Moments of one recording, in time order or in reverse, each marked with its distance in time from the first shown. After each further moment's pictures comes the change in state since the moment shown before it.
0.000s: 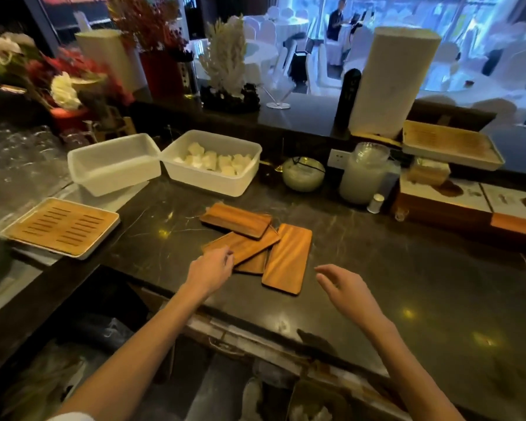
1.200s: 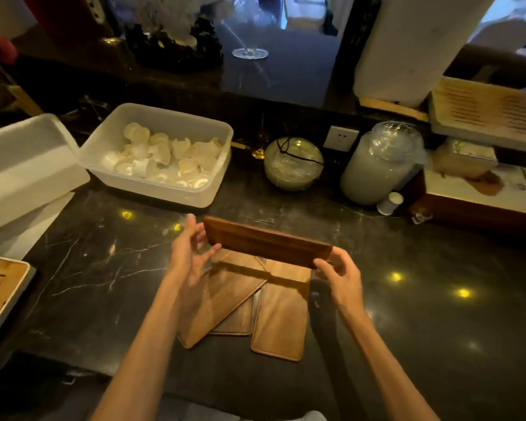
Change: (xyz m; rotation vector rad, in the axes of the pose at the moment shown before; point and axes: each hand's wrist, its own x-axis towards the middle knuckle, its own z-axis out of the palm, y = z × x) left_hand 0.258 -0.008 0.021 -1.566 -0.130 -0.500; right_hand 0.221 0.054 0.032 0.791 0.313 0.368
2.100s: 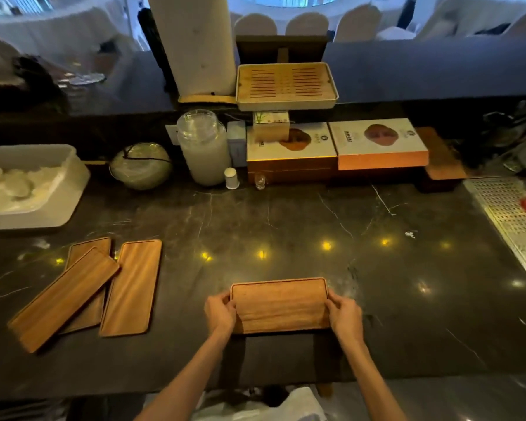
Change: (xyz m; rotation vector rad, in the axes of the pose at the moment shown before) left_hand -0.174 -0.360 0.263 1.113 0.115 0.116; right_hand -0.115 0.152 -0.390 -0.454 0.318 0.261
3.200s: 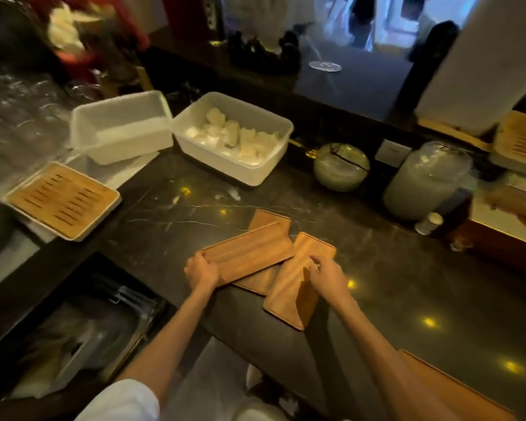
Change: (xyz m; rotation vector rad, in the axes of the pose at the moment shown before) left_hand 0.143 -0.189 -0.361 -0.066 0.471 -0.417; right_hand -0.087 -0.310 0.317 -0.400 -0.494 -0.535
